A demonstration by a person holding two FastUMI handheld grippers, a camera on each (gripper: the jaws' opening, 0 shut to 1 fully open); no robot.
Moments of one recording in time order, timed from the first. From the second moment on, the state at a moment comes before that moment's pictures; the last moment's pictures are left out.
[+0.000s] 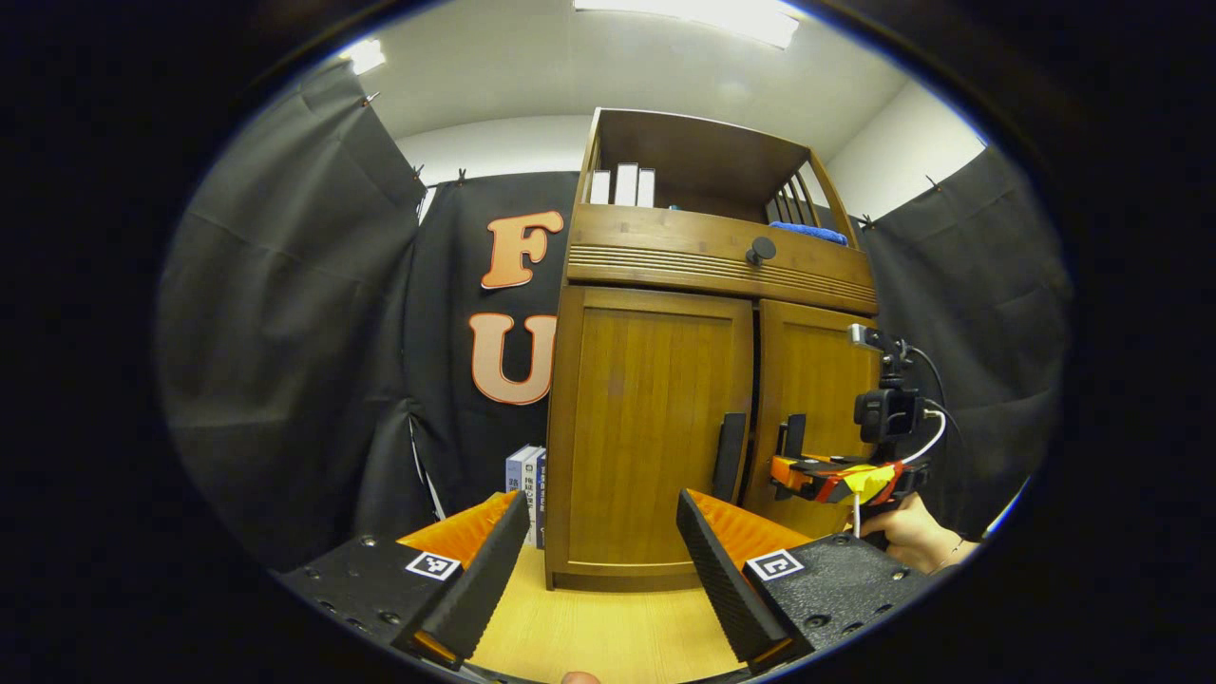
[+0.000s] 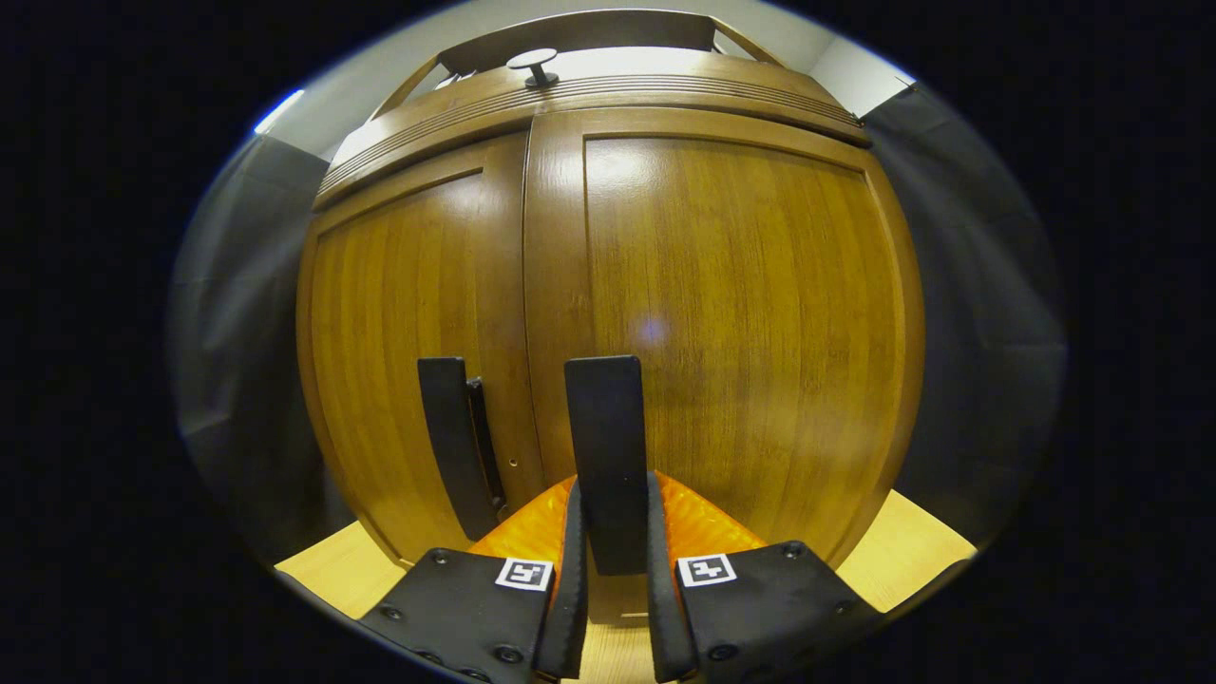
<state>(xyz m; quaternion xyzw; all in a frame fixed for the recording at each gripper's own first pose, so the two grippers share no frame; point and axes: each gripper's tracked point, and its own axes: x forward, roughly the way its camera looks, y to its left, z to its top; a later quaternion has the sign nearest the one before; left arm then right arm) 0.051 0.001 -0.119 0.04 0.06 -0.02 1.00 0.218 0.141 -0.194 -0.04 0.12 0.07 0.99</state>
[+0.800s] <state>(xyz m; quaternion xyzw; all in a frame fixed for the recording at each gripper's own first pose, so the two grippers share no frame) 0.010 -0.034 -0.108 0.06 0.05 -0.03 1.00 0.129 0.094 -0.179 -0.04 0.11 0.09 0.99</state>
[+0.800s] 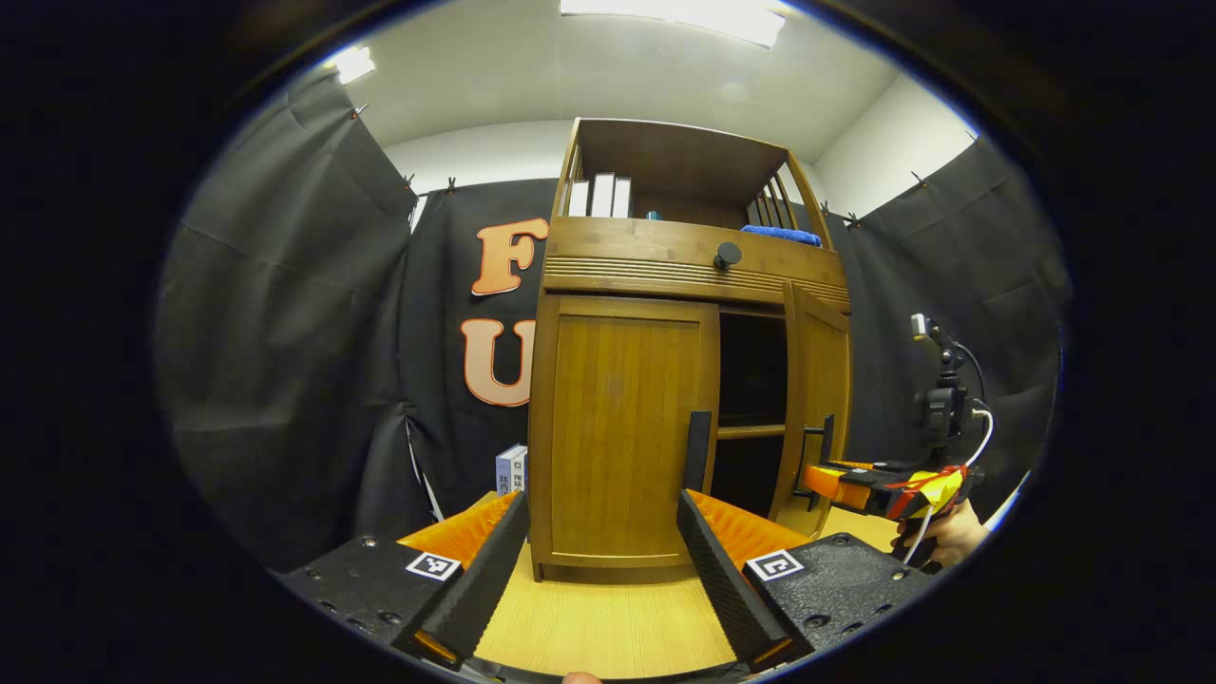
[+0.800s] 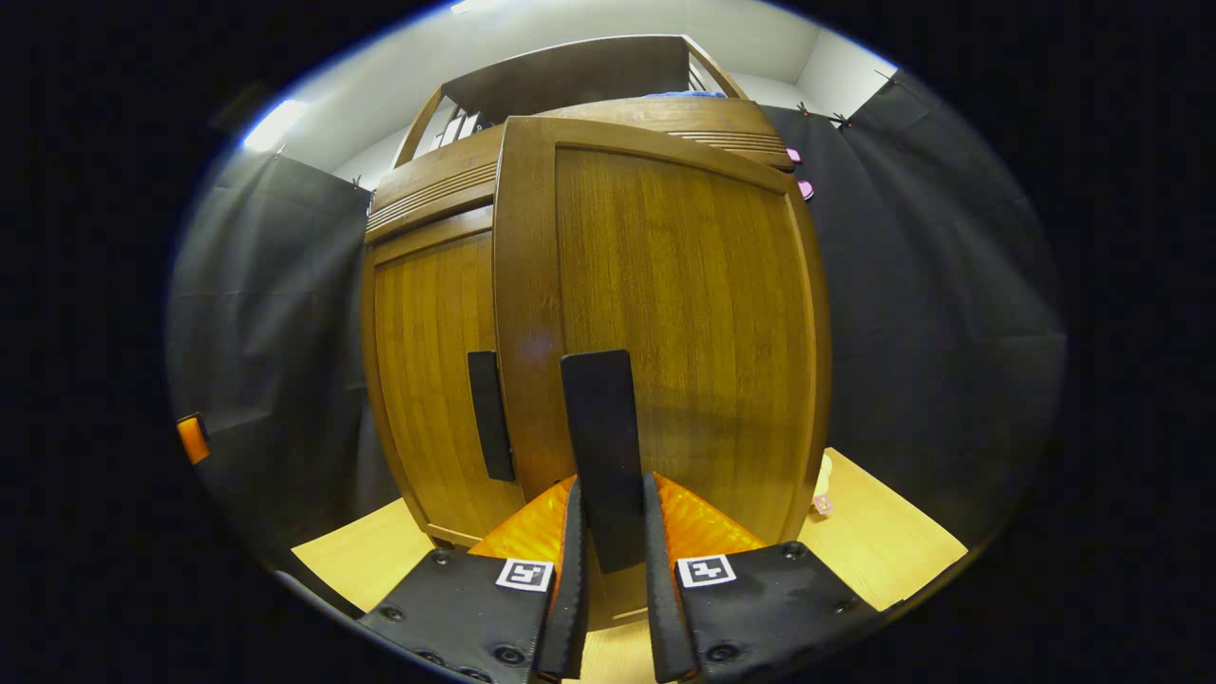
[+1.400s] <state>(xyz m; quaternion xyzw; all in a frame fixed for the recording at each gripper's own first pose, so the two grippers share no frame) 0.014 -0.058 -0.112 0.05 0.06 -0.04 1.00 0.070 0.022 -0.170 -0.01 0.12 0.08 0.99</state>
